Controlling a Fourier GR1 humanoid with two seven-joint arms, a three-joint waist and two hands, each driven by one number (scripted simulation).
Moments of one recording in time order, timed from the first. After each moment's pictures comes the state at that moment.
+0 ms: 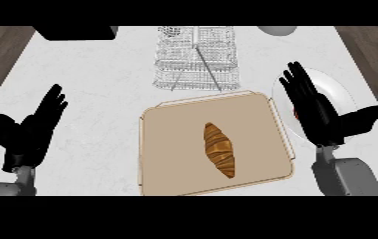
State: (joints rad) left arm -0.04 0.48 -0.08 -1.49 0.28 0.20 0.14; right arm -0.19 -0.25 0.07 -1.47 -0.35 -0.01 0.01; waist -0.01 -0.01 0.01
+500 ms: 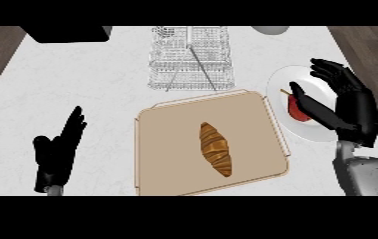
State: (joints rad) left arm 0.06 0.36 -0.17 -1.47 0.19 0.29 0.09; right arm -0.20 -0.29 0.00 -1.57 -0.03 -0.37 0.01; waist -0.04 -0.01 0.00
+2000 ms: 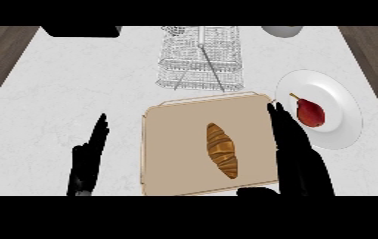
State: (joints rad) left arm 0.07 0.23 -0.24 -1.39 0.09 0.33 0.01; right arm -0.10 -0.31 0.62 -2.10 0.89 -0.01 1.10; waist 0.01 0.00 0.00
